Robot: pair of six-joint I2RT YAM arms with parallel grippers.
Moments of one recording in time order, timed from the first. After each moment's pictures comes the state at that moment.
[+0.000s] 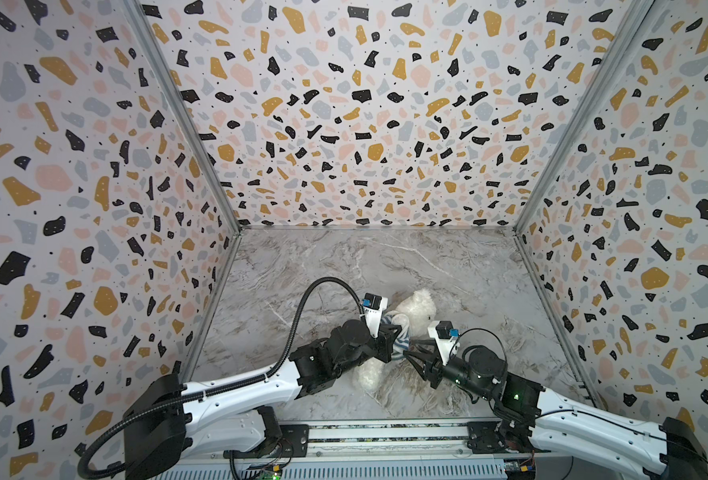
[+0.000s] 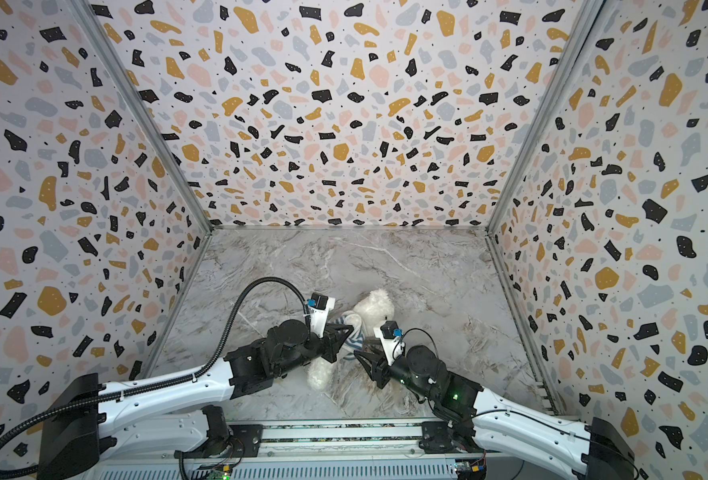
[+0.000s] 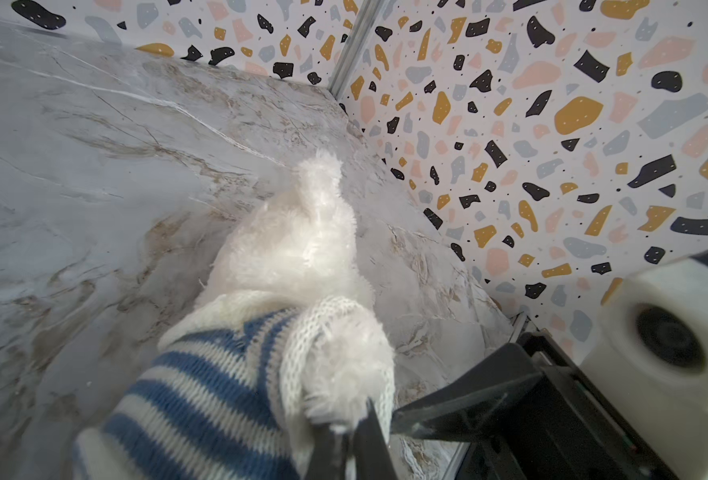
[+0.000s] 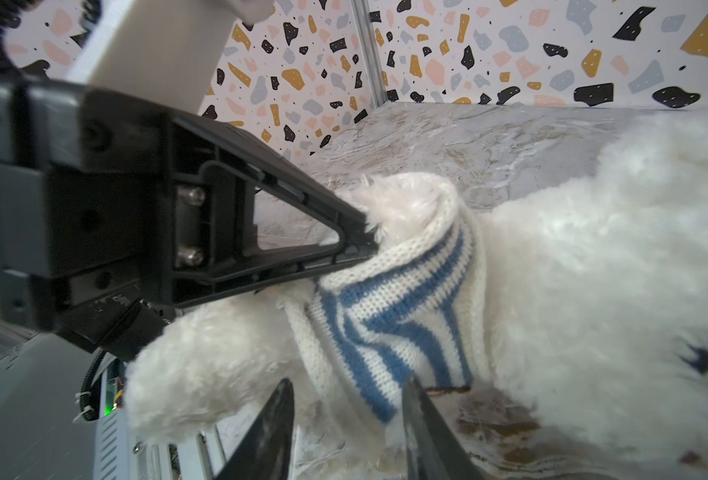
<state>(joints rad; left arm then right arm) -1.06 1.14 0.65 0.16 -0.10 -0.62 1.05 0.69 0.27 0.20 0.06 0.33</state>
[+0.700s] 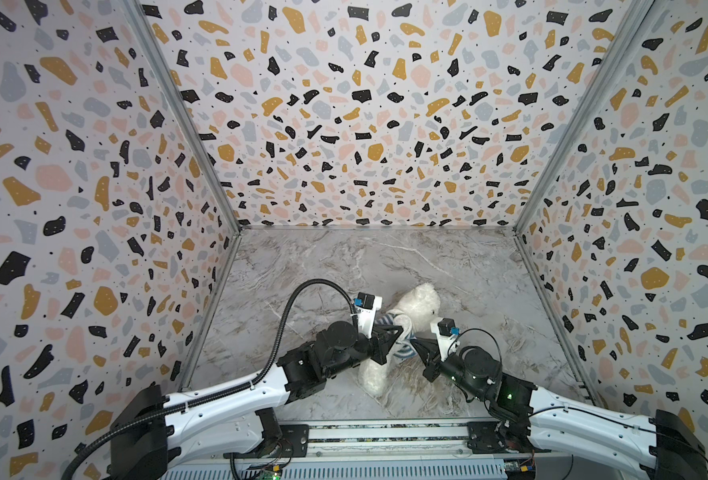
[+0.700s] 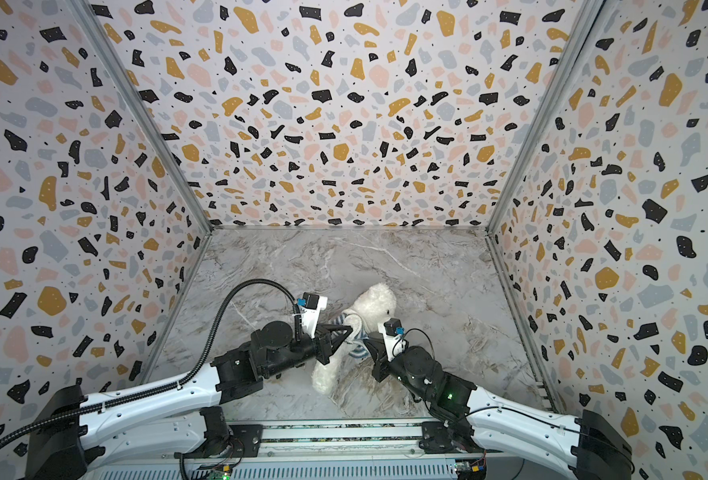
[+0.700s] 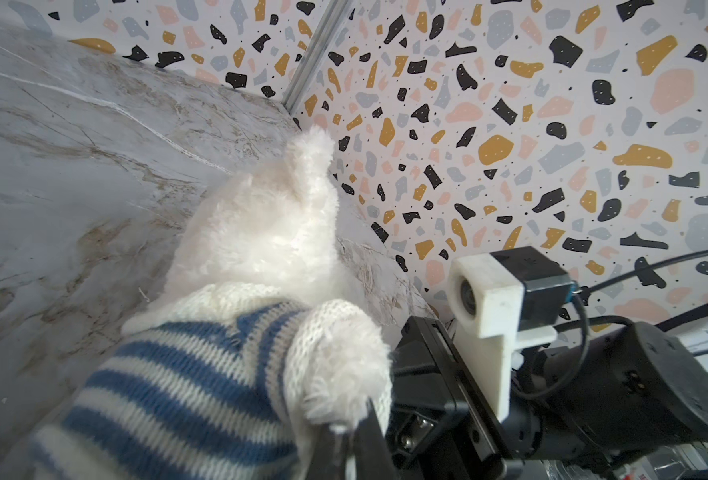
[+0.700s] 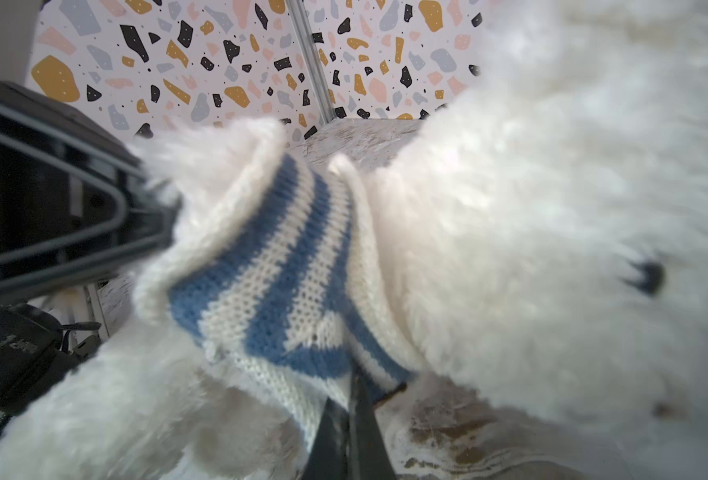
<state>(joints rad) -1.05 1.03 0.61 0.21 0.00 -0.69 1.05 0.72 0.22 0.28 0.22 0.35</state>
